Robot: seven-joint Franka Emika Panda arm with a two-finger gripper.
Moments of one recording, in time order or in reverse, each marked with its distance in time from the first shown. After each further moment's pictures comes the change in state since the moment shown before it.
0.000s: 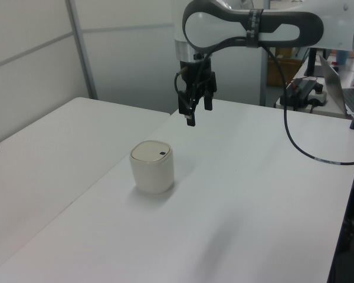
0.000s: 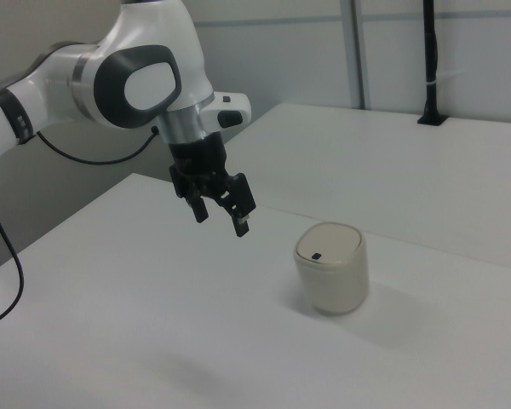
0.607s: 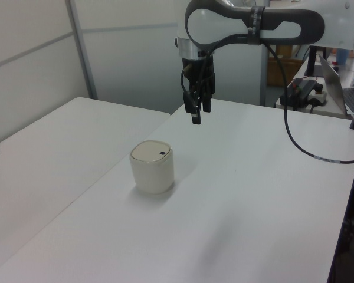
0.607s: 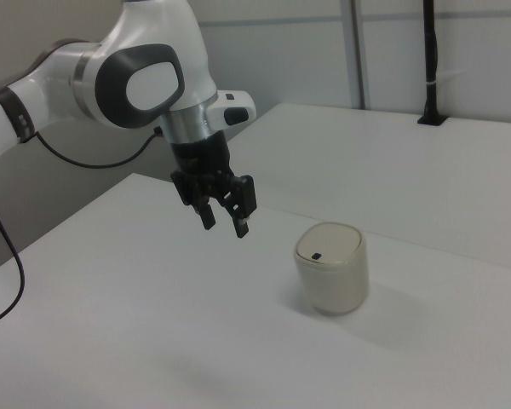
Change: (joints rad) arm 0.000 -0.005 -0.019 0.001 0.011 0.000 -0.134
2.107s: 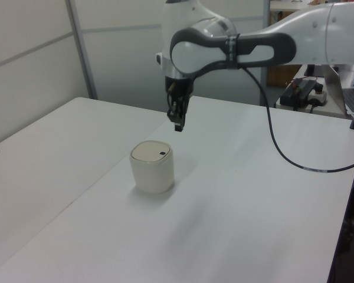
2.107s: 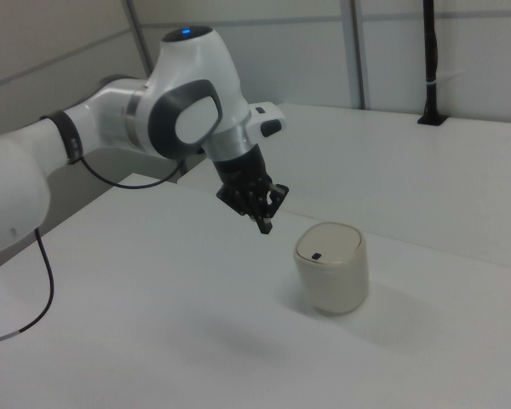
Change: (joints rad) arm 0.000 0.139 0.000 -0.003 0.001 0.288 -0.128
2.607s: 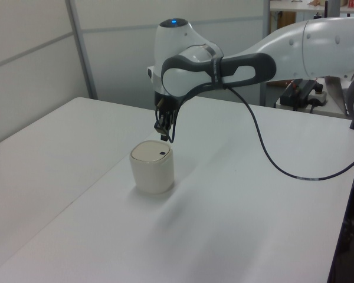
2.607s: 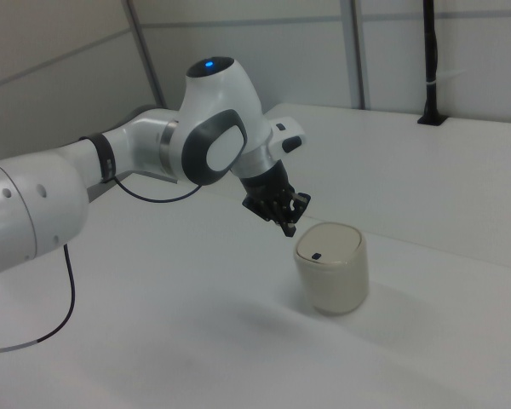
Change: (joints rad) arm -0.002 0.096 -0.001 0.000 0.000 0.182 0.018
